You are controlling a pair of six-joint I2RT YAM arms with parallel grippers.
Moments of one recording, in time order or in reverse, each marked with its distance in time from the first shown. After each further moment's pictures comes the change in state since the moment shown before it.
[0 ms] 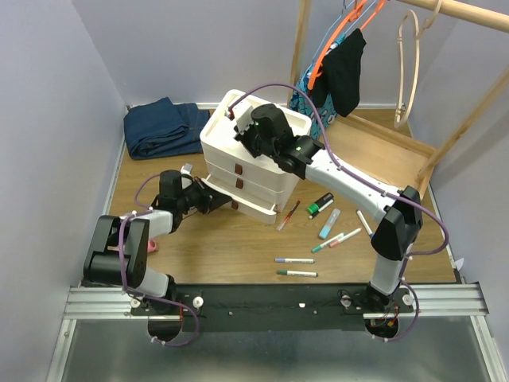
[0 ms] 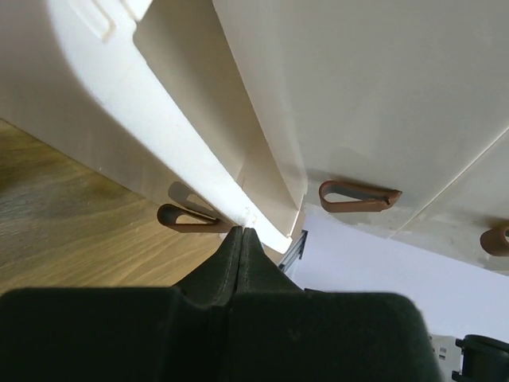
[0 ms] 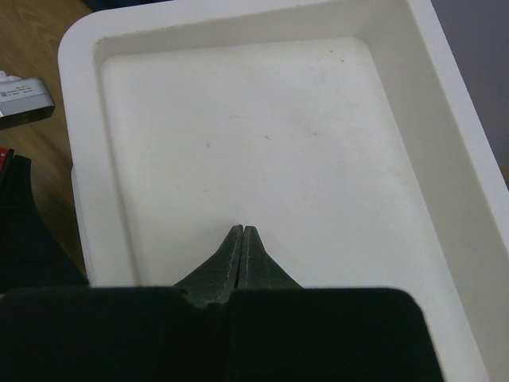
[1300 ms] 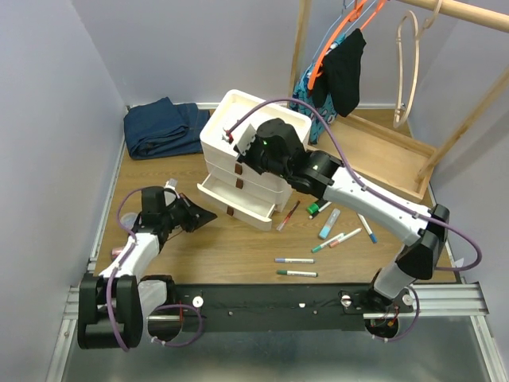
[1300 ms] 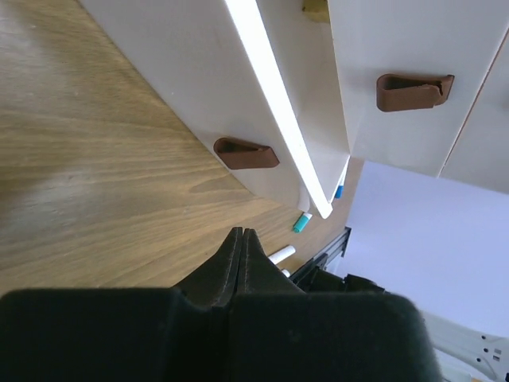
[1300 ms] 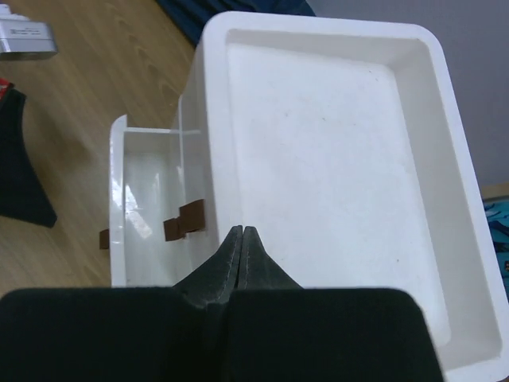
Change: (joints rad) left arm 0.143 -0.421 -0.117 -0.455 -0.001 0.231; right arm 0.137 -0.228 -0.106 -0.084 0.002 -0.111
